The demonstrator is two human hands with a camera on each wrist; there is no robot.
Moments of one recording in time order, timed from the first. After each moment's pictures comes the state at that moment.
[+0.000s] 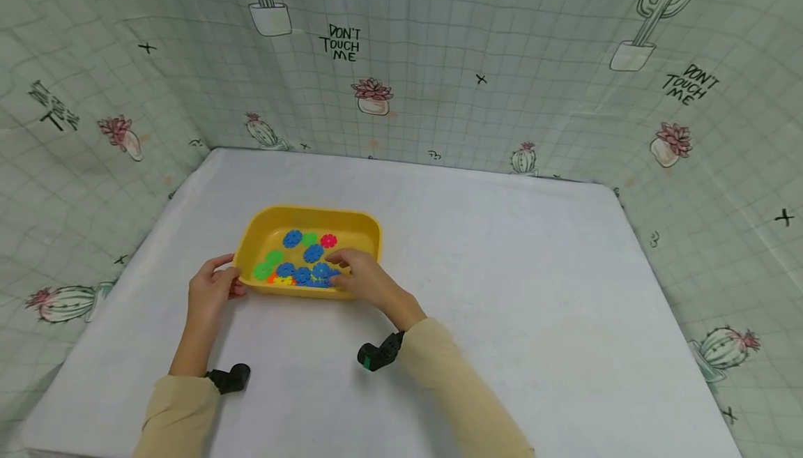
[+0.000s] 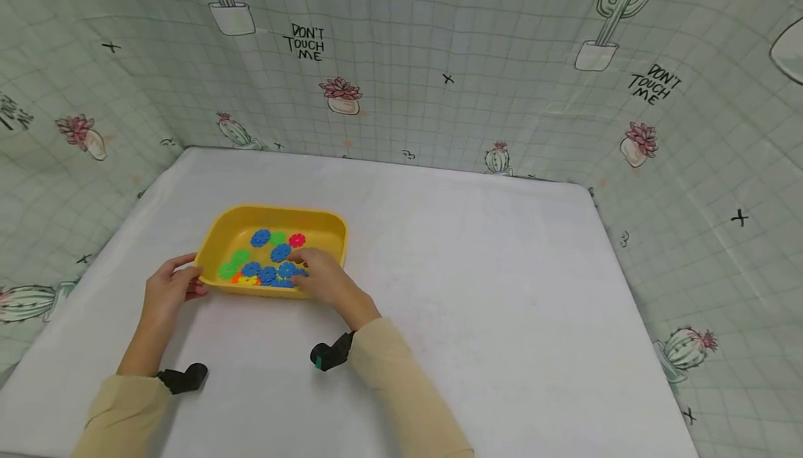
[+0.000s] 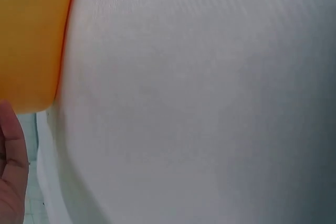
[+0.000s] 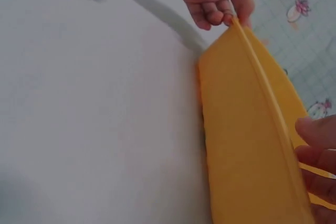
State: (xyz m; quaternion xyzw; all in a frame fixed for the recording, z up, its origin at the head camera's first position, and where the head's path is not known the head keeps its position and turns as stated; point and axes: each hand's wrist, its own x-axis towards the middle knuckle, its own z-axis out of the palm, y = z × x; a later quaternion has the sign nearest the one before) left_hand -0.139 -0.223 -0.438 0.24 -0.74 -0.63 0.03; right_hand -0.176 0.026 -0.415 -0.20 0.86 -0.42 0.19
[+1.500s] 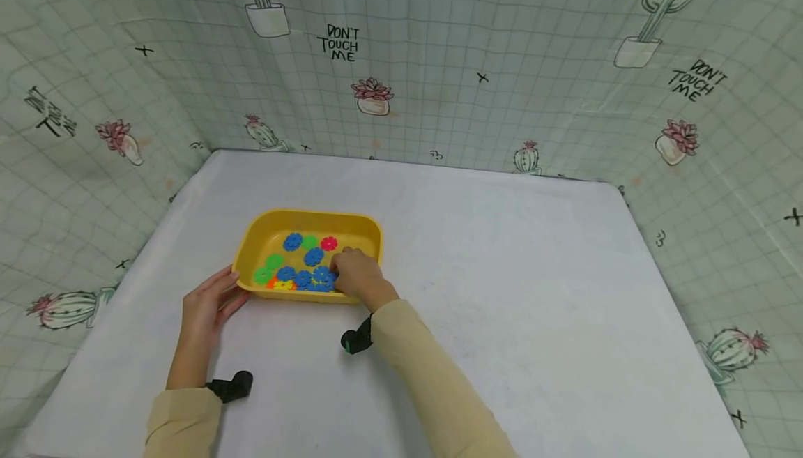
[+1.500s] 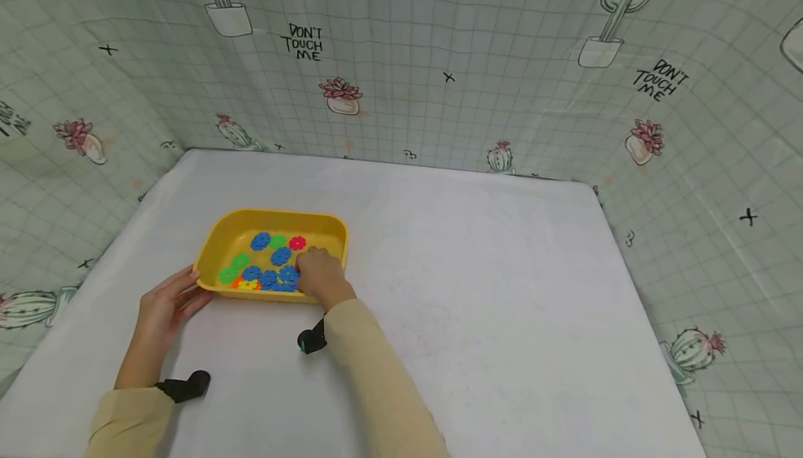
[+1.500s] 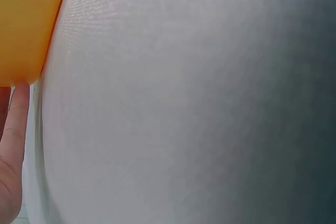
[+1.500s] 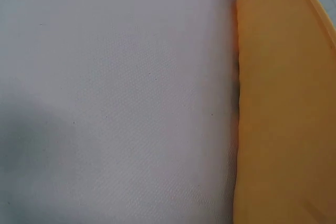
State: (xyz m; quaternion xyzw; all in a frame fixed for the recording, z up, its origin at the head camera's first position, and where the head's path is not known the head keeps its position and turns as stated) left_hand -0.139 -0.248 -0.473 0.29 -0.56 -0.78 -0.01; right_hand -0.199 -0.005 -0.435 -0.18 0.96 -0.12 0.18
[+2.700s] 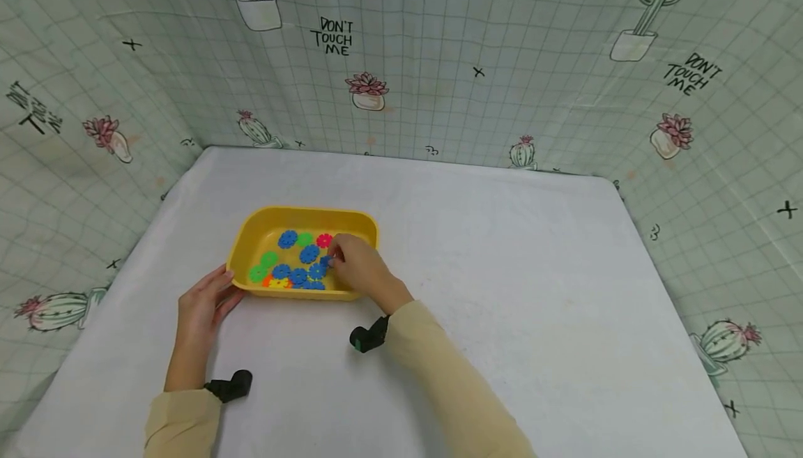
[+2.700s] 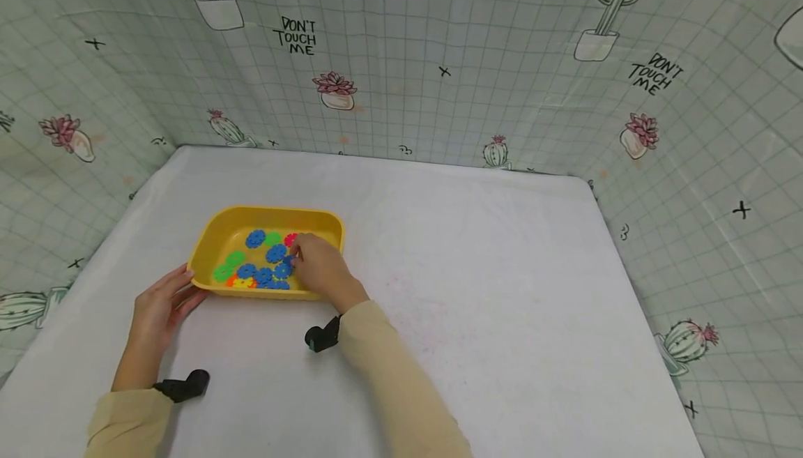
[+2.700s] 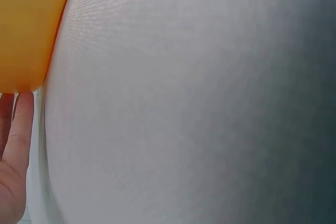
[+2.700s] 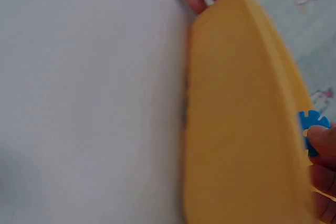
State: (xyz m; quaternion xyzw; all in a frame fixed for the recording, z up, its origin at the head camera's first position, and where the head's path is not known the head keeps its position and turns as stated) left_hand -0.136 -0.234 -0.454 0.34 -0.56 -0.75 -0.02; right_hand -0.197 0.017 -0.424 -0.18 0.92 -0.32 0.12
